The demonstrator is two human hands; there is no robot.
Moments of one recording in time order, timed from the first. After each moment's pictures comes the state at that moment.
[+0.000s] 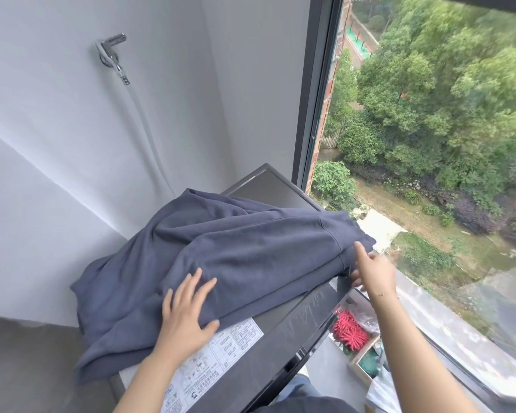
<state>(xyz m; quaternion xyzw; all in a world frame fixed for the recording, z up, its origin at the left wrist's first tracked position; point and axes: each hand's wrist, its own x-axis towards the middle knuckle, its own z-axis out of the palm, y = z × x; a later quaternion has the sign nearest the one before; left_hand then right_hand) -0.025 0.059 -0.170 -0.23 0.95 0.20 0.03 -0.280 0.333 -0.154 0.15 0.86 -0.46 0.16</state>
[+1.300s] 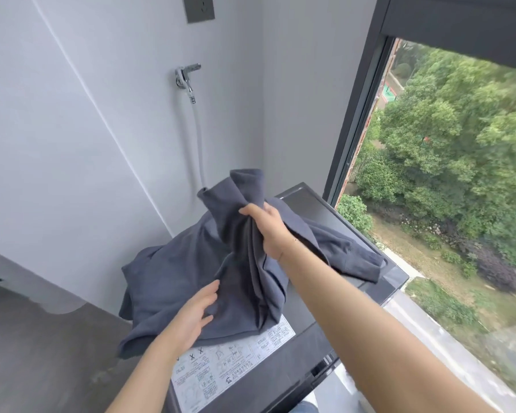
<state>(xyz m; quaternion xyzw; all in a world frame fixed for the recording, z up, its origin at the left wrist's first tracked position) 0.012 0.029 -0.133 -0.38 0.57 0.73 0.02 -0.191 0.095 -0.040 -0.09 0.58 -0.69 0.41</state>
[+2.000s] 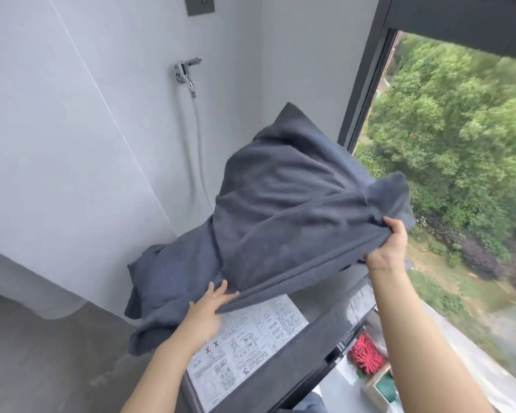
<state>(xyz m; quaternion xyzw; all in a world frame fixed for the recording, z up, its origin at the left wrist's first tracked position) 0.032 0.018 -0.135 -0.25 0.87 0.40 0.13 -0.234 0.241 -0.055 0.22 0.38 -0.88 0.16</state>
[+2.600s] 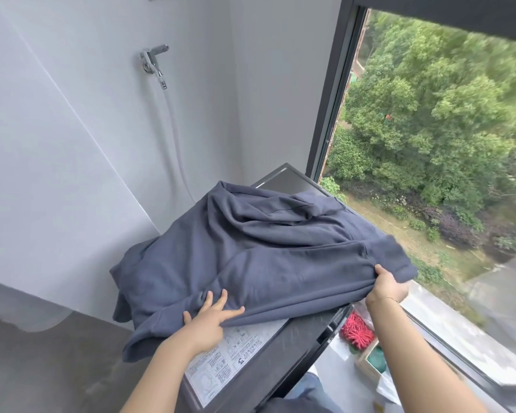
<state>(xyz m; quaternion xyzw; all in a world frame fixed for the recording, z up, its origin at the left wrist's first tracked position) 0.029 0.040 -0.138 -0.18 0.89 0.27 0.33 -0.198 0.311 -0.170 0.42 0.55 -0.71 -0.05</state>
